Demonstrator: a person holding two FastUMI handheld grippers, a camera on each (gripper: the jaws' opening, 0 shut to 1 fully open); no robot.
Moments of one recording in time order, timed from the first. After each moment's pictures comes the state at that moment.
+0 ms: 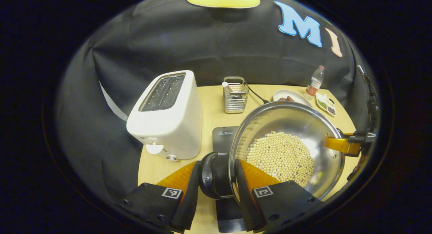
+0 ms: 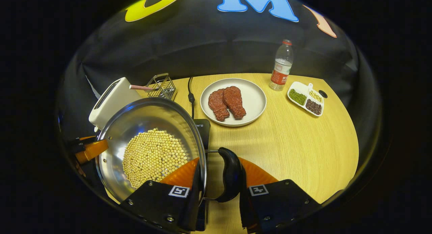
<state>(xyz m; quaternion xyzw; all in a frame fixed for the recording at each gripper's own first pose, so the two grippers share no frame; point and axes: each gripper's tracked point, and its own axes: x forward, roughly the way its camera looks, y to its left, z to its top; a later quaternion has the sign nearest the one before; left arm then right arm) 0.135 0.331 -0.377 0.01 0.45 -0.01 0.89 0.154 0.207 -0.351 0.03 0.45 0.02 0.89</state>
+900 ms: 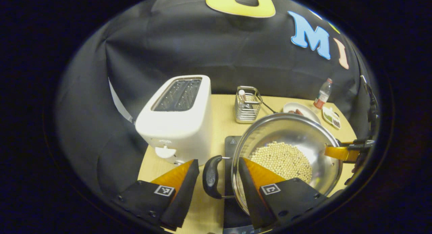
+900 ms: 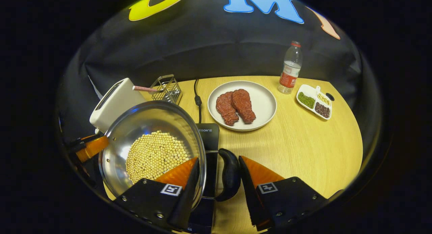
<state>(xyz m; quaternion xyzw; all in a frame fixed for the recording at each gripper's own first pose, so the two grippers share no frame) 0.146 0.360 -0.364 -0.02 0.39 0.03 0.92 0.169 0.221 -0.349 0.03 0.42 0.04 0.91</state>
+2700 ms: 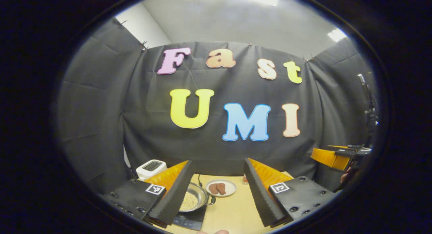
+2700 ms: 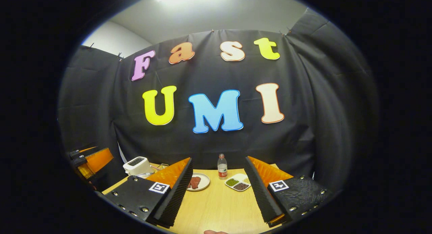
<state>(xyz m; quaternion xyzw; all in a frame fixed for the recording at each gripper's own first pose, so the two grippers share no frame) -0.021 0.003 0.002 -0.02 0.02 0.03 1.00 0.000 -0.057 0.002 0.03 0.03 0.04 1.00</state>
